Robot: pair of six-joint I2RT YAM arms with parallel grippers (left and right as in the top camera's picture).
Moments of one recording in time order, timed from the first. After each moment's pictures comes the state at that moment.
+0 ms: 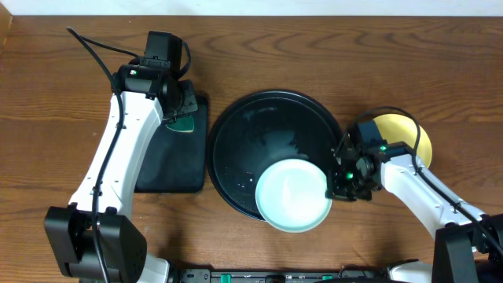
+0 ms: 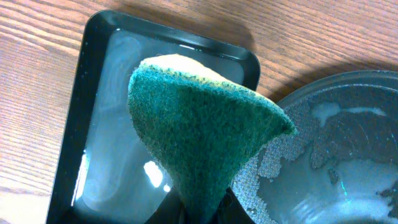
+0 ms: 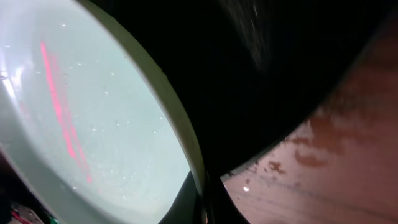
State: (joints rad) left arm -0.13 1.66 1.49 -1.05 -0.08 -0.38; right arm 0.25 1.52 0.79 -0.81 -0.40 0.31
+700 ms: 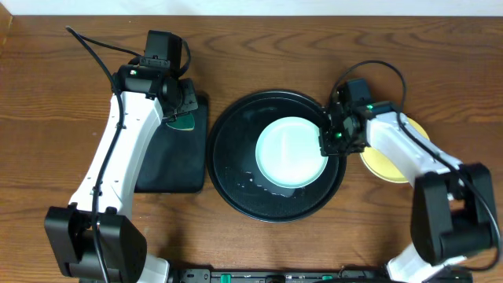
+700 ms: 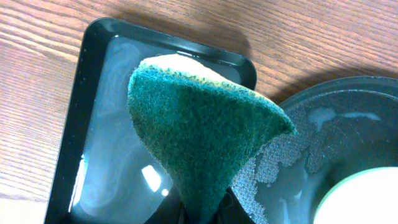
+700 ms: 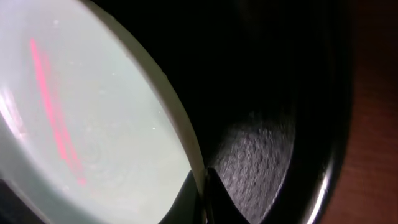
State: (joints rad) left arm -0.13 1.66 1.49 -1.03 -0.08 -0.38; right arm 0.25 1.81 1.14 -0.74 -0.24 0.16
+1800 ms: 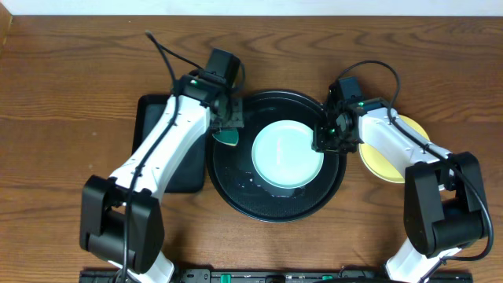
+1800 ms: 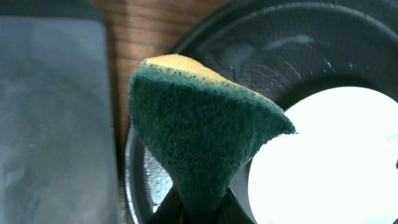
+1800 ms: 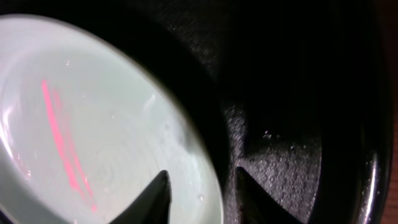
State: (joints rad) left arm -0.38 1.77 1.41 -0.91 0.02 -0.38; right arm 0.28 1.86 1.16 -0.70 -0.24 0.35
